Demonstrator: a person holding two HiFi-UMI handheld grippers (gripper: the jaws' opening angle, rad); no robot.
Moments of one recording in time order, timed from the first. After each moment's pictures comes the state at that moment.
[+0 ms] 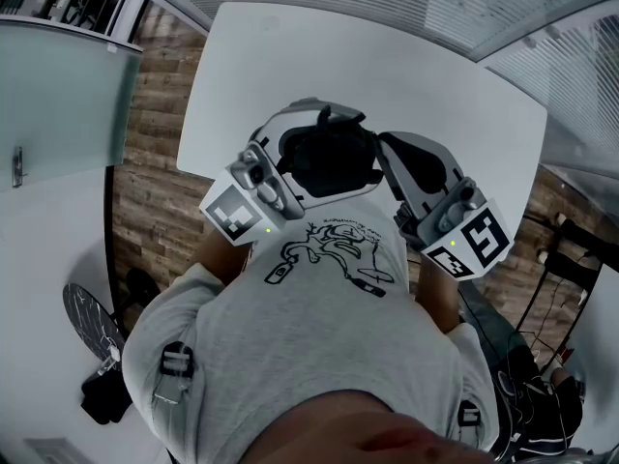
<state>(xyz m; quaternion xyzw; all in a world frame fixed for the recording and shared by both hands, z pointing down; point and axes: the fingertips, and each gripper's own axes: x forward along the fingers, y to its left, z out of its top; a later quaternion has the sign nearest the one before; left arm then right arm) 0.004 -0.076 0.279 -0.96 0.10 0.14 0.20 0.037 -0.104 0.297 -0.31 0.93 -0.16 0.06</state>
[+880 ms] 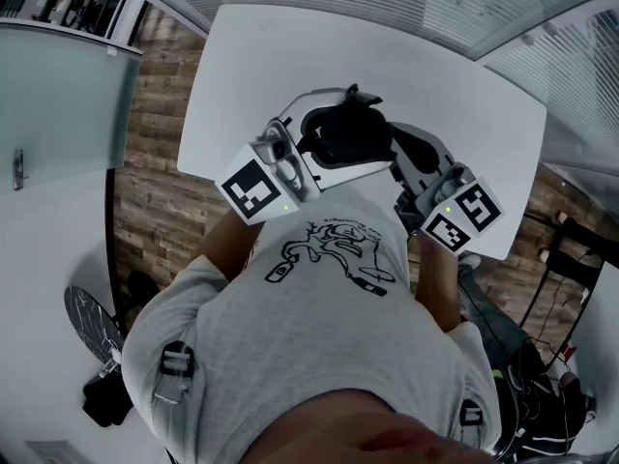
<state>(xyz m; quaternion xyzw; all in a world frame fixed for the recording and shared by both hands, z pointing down) 0.036 -0.096 0.266 -0.98 0.08 0.10 0.13 0.042 -0.116 0.346 -0.33 0.92 -0.22 0.04</state>
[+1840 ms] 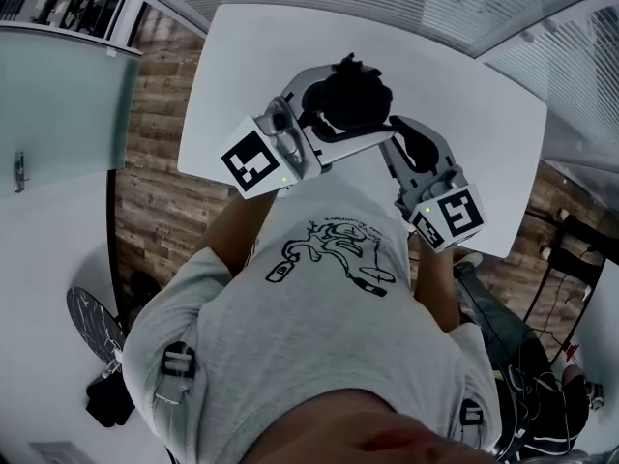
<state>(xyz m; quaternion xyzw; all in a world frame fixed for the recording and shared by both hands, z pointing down) 0.038 -0.131 0.271 -0.99 0.09 0.12 0.07 0.054 -0.124 0.376 -0.40 0.91 -0.12 -0.03</state>
